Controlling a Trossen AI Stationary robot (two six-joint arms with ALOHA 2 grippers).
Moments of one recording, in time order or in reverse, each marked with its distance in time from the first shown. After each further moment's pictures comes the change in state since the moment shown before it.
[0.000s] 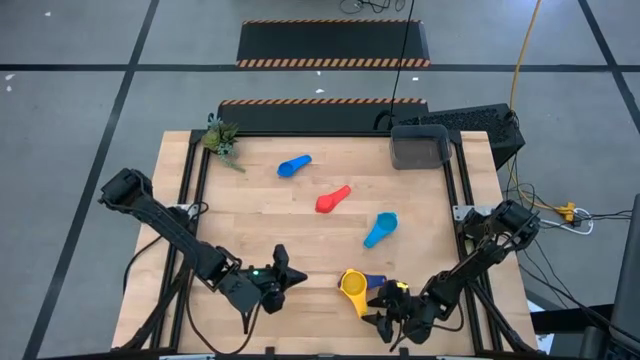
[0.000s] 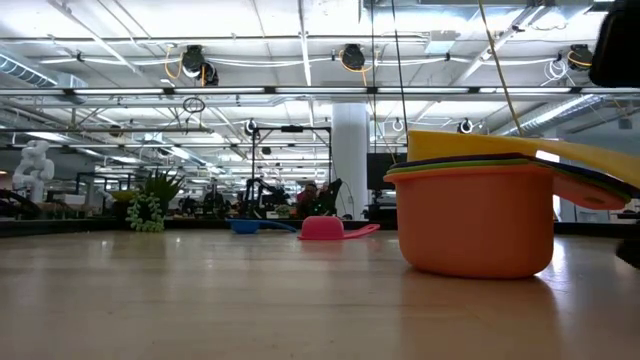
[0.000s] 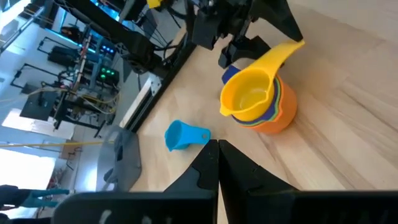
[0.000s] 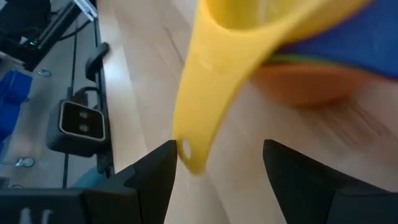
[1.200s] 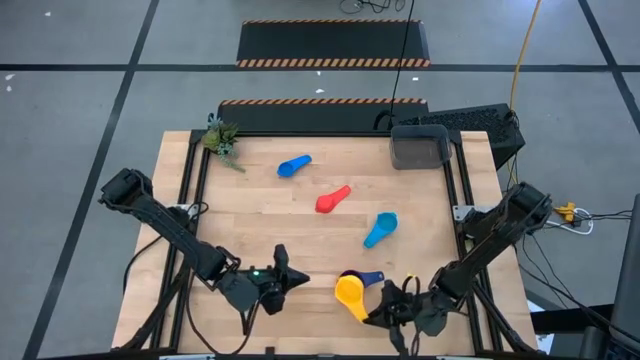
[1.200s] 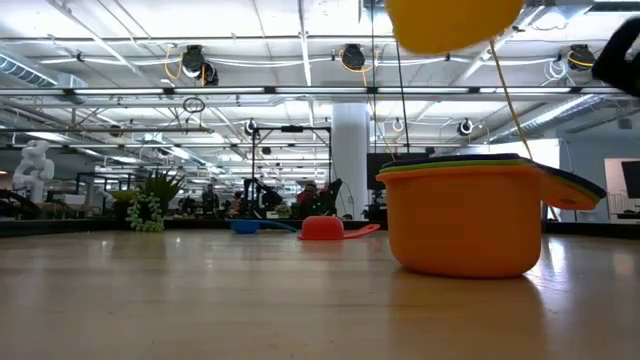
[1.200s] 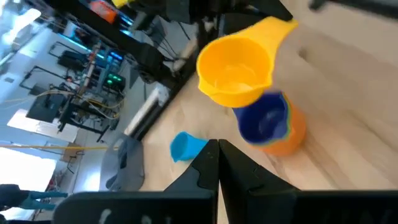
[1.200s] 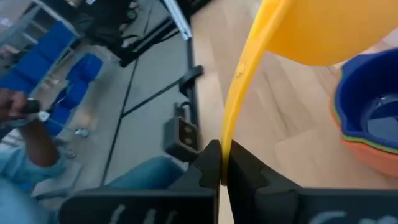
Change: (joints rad) left arm 0.008 0.000 0.001 0.098 -0.001 0.007; right arm -0.012 -0.199 0.000 0.095 -0.086 -0.316
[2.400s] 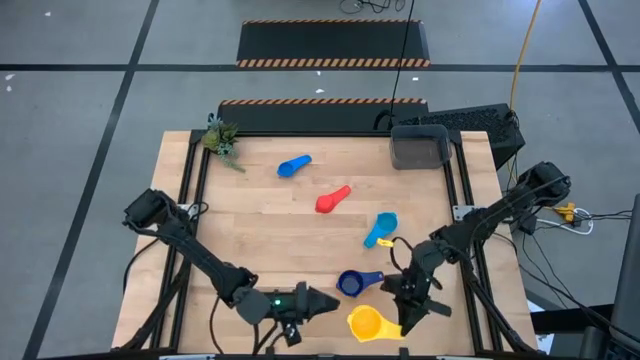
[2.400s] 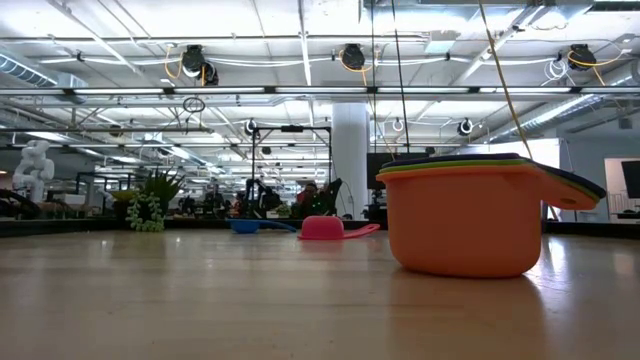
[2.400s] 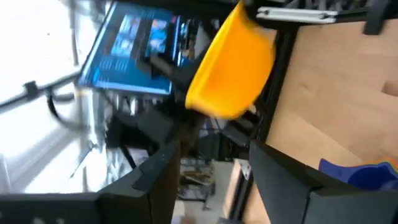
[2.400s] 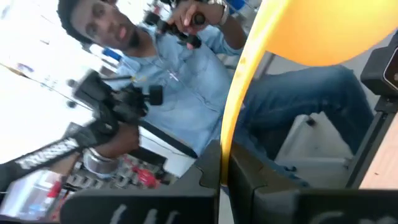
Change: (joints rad) left arm -0.020 0.273 0.186 0.486 0.050 0.800; right arm -0.339 -0.285 -0.095 0.145 -1.242 -0.103
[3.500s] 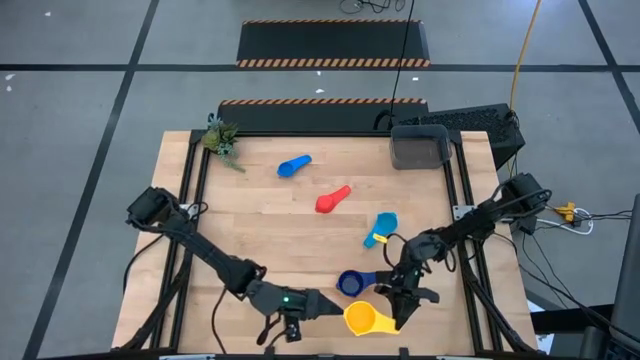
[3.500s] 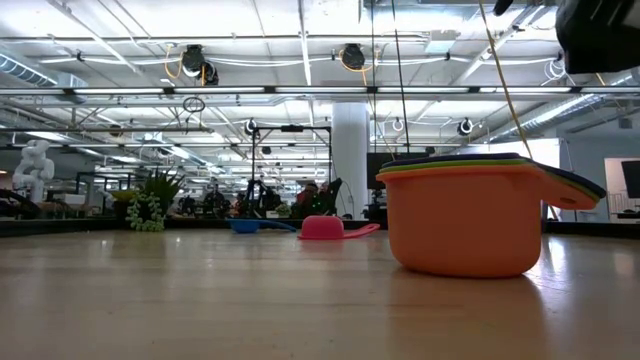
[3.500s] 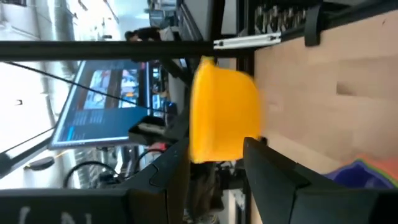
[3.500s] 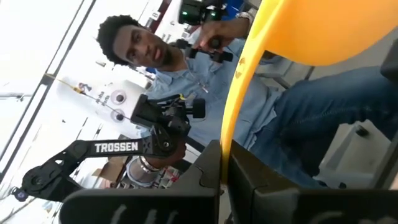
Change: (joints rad) left arm 0.078 0.000 0.000 -0.122 0.269 0.087; right arm -0.074 0.260 -0.161 0.666 -0.117 0.244
